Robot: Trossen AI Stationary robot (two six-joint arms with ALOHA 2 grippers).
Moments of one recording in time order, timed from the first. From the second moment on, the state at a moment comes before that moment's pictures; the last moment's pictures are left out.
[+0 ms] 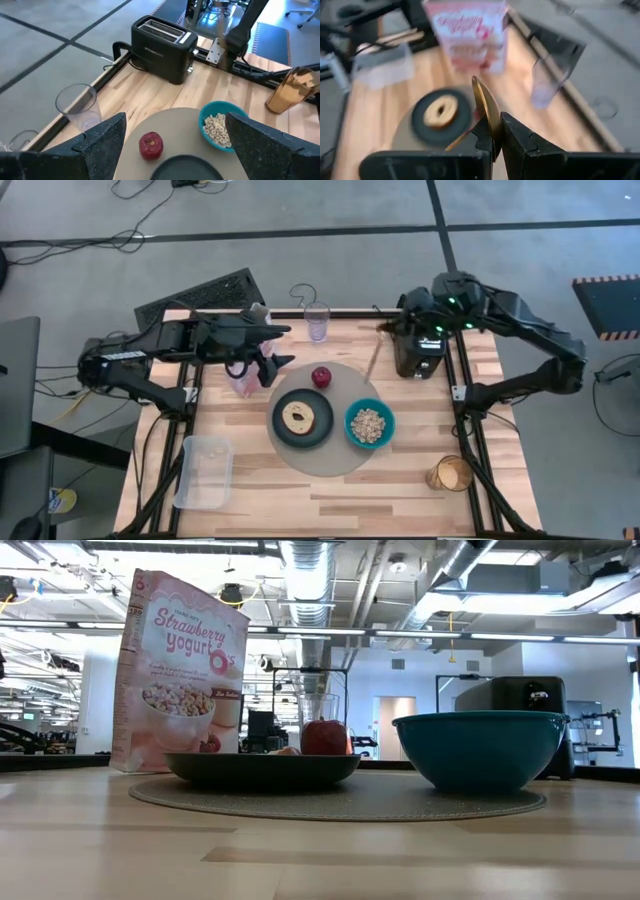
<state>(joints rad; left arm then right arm) 0.02 1.27 1.53 -0.80 -0.33 -0.32 -0.32 1.17 1.57 -0.95 -0.07 0.08</state>
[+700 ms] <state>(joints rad) 0.02 1.27 1.53 -0.90 -0.27 -0.31 -0.22 1.02 1.29 -1.29 -0.14 0.48</state>
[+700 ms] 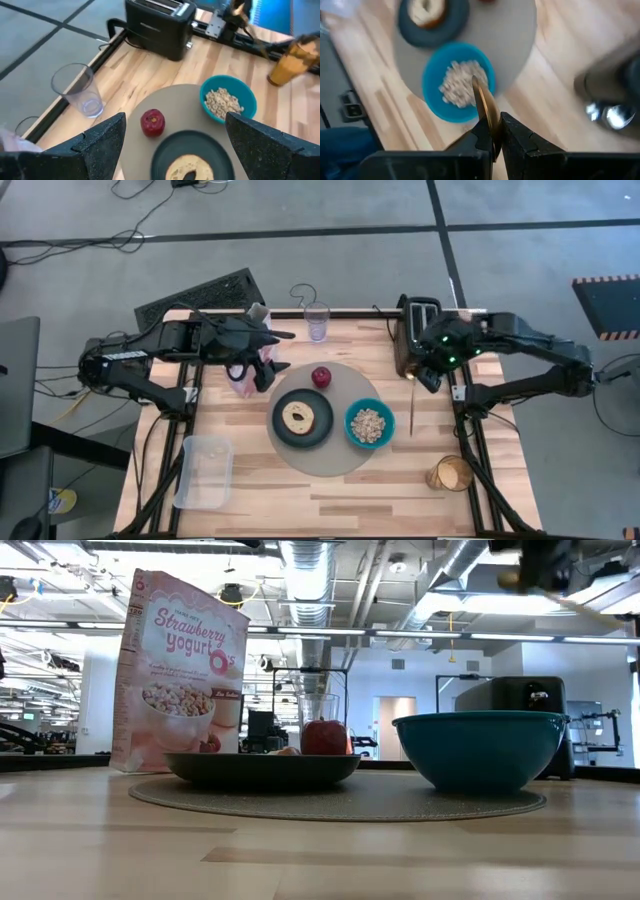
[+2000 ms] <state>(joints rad) 0.02 1.27 1.53 -0.93 -0.18 -0.18 -0.29 1.29 0.76 -0.70 -0.31 0.71</state>
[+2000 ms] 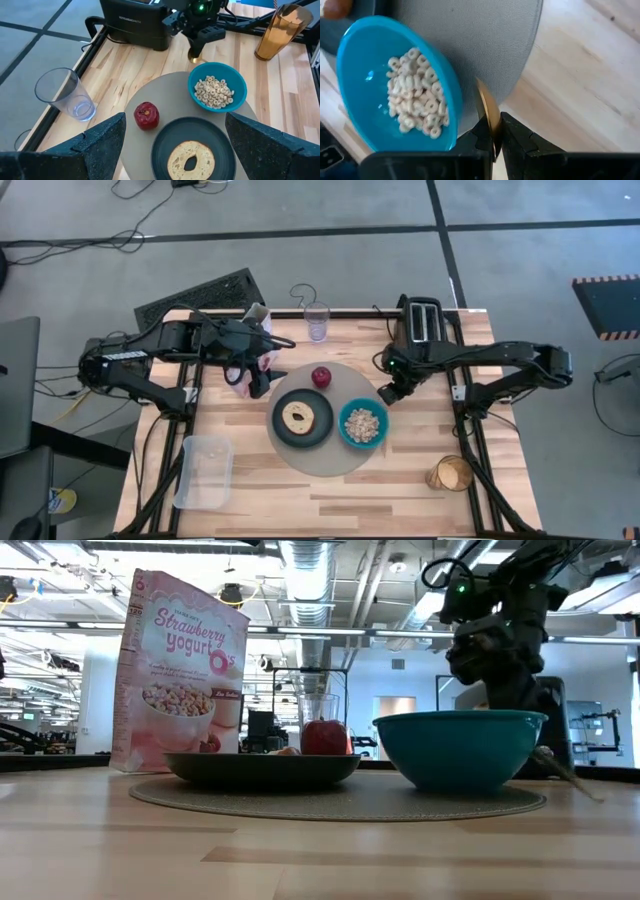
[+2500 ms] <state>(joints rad) 0.02 1.27 1.53 -0.94 -0.18 -0.18 -0.37 1.21 0.77 -0.84 -0.42 0.64</state>
